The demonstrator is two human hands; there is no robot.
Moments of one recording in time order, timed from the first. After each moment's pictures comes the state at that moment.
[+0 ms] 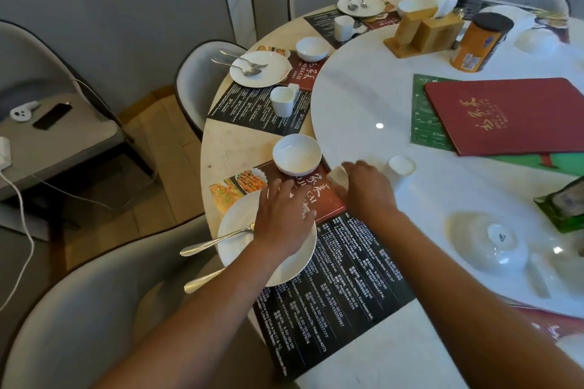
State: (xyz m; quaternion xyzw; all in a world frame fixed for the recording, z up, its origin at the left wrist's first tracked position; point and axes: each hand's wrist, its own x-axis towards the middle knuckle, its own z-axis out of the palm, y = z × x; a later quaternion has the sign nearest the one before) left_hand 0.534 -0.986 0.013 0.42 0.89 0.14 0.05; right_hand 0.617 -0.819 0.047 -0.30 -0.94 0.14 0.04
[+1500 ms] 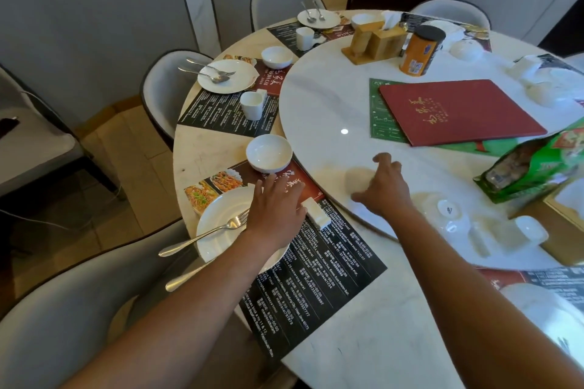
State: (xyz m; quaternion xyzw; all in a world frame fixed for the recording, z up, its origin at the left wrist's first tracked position) left_hand 0.557 -0.978 0.029 0.49 0.86 0.12 0.06; right_hand 0.696 -0.792 0.056 -0.49 -0.83 0.25 0.07
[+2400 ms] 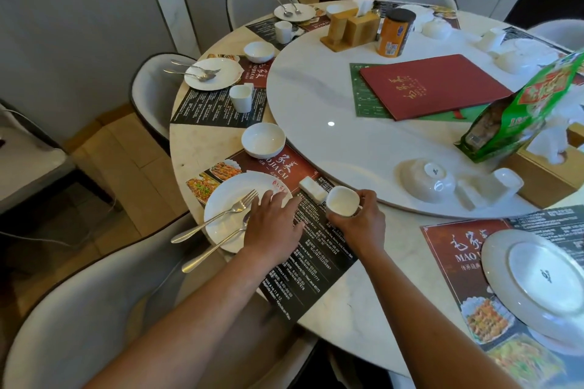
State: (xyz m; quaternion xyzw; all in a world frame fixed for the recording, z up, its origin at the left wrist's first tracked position) left_hand 0.594 -1.041 0.019 0.52 0.85 0.08 0.09; right_hand 0.743 -0.921 -0.002 -0.57 -0.70 0.37 0.23
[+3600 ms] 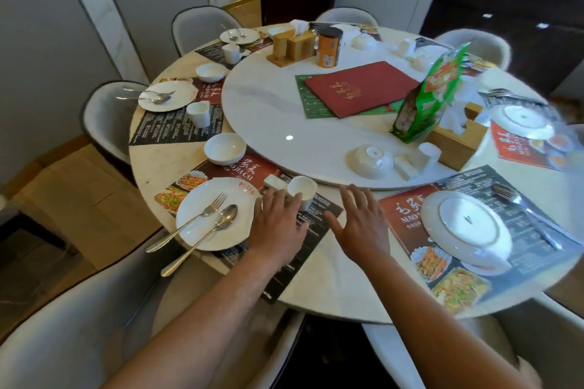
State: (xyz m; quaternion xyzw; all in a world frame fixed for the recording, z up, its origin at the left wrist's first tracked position) left_hand 0.663 -1.052 0.043 0.60 0.79 0.12 0.09; right_hand 0.834 -0.967 0.029 -0.52 -0.85 0.07 0.10
